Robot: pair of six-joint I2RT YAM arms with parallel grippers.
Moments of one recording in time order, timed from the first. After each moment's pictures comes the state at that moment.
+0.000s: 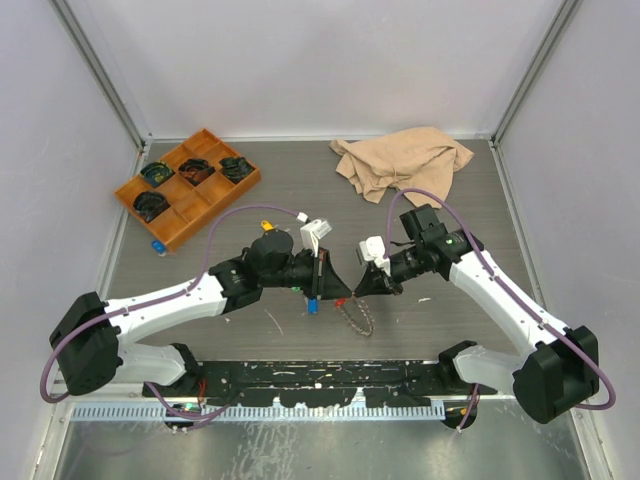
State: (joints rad) left arm -0.95 1.27 0.80 0.11 0.42 -0.73; right arm 0.43 1.15 0.91 -0.86 -1.07 -1.09
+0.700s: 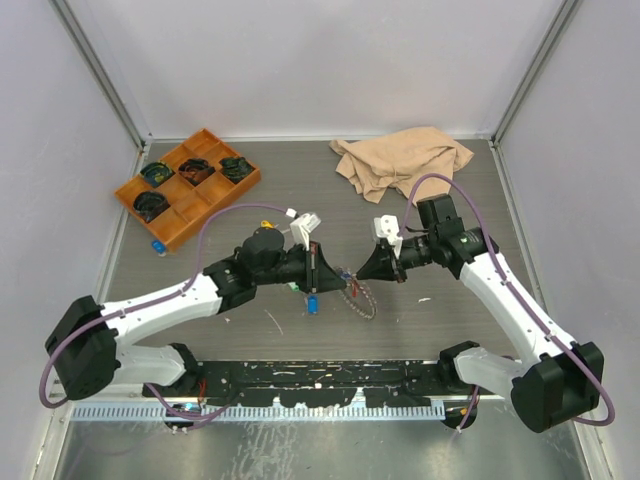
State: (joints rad) left arm -0.90 1.23 0.76 0.15 0.39 -0.77; right arm 0.33 1.10 0.94 -0.78 -1.15 -0.93
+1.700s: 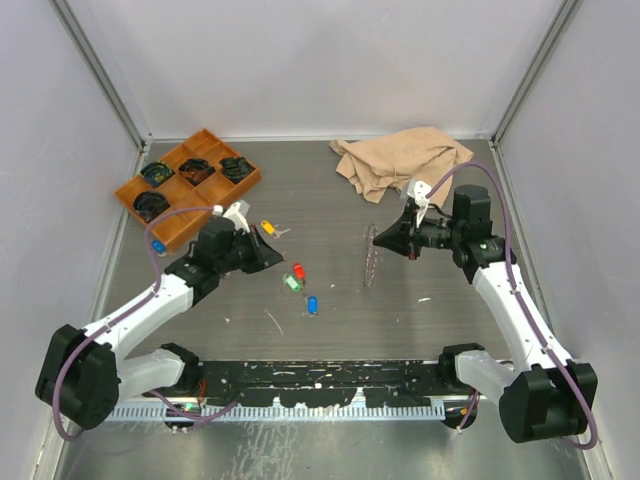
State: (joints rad) left arm -0.52 1.12 0.64 -0.04 0.26 -0.75; right arm 0.12 1.04 0.85 -0.34 -1.10 -0.38
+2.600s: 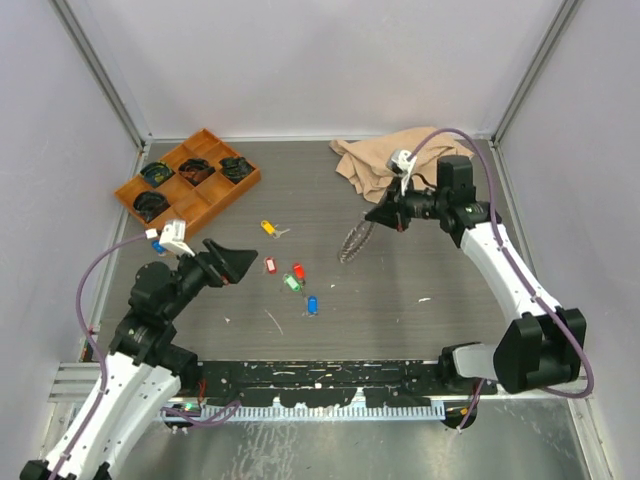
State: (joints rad) left arm -0.36 0.47 0.49 -0.17 0.17 -0.71; right arm 0.16 1.27 1.05 -0.35 -0.97 -0.30
